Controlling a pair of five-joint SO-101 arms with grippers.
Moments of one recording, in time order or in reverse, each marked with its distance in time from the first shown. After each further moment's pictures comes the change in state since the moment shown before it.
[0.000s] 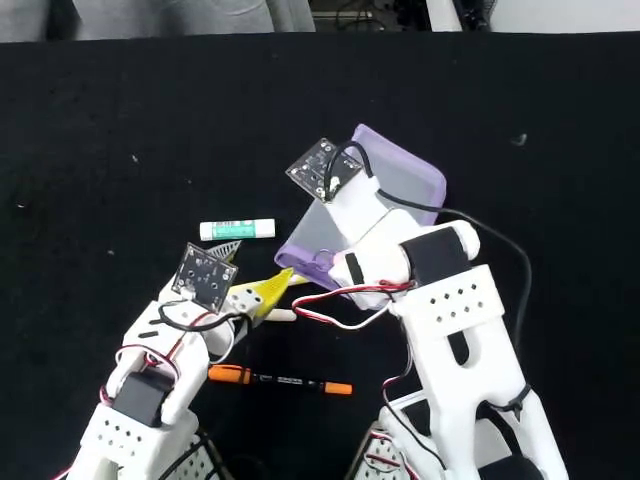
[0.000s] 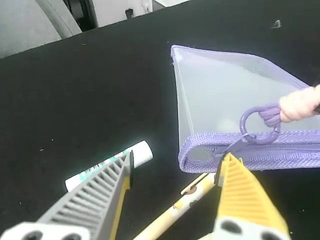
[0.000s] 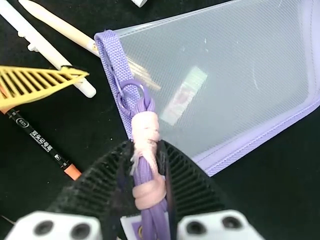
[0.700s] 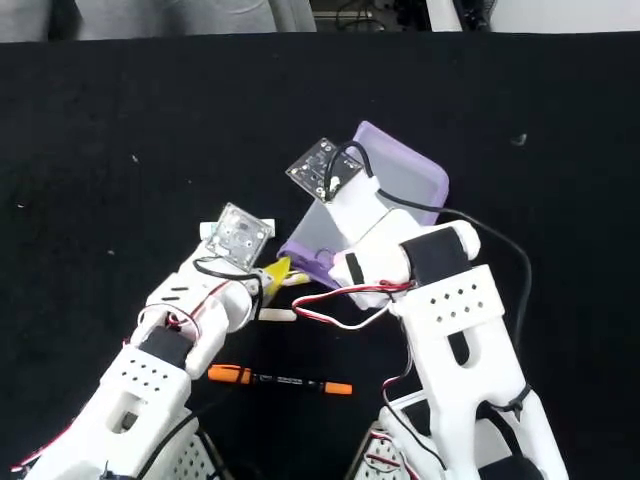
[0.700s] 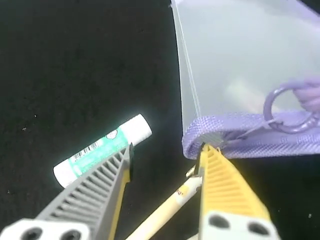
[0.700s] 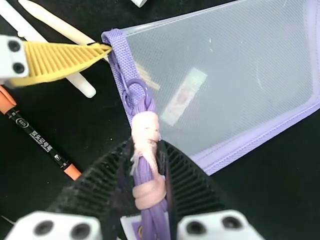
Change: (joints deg) left arm -0.1 41.3 -10.7 -19.6 -1.1; right arm 0.0 0.0 0.0 0.0 0.0
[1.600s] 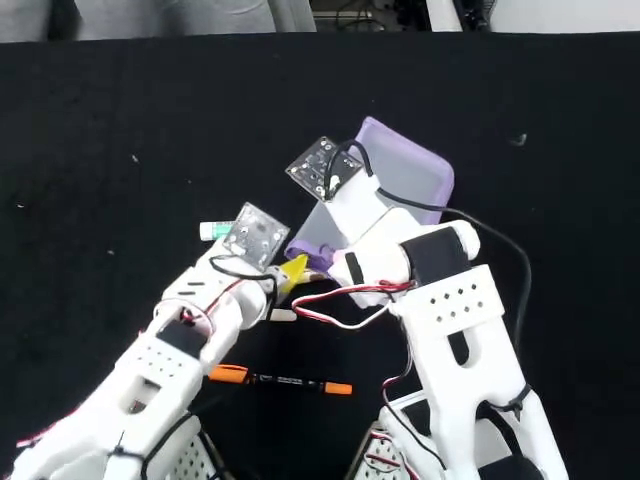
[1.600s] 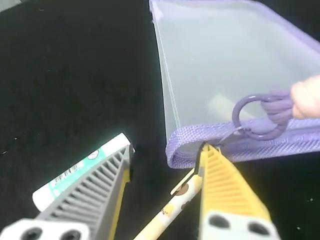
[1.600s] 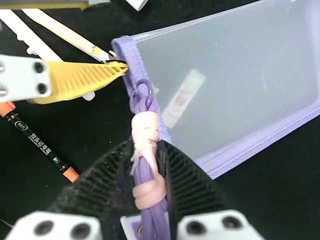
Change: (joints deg) left arm 3.3 11.5 -2.3 -10.5 -0.5; right arm 0.1 0.0 0.0 -0.7 0.0
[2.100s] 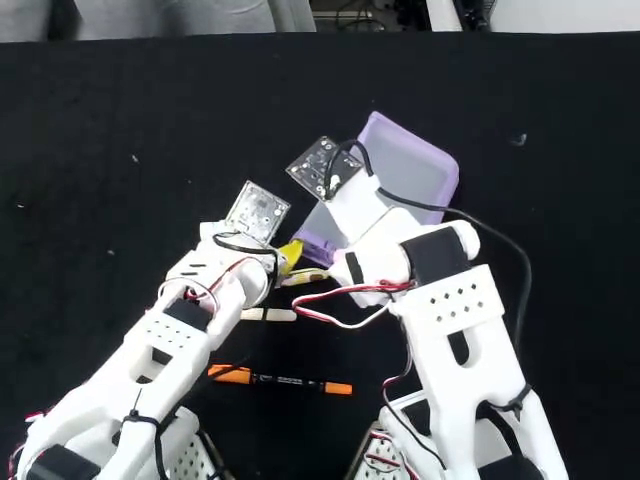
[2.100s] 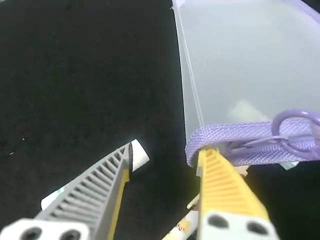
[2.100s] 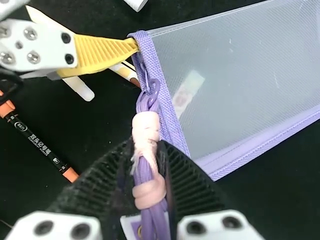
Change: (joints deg) left arm -2.5 10.4 -6.3 -2.5 -0.2; right arm 0.0 0.0 0.0 0.0 -0.1
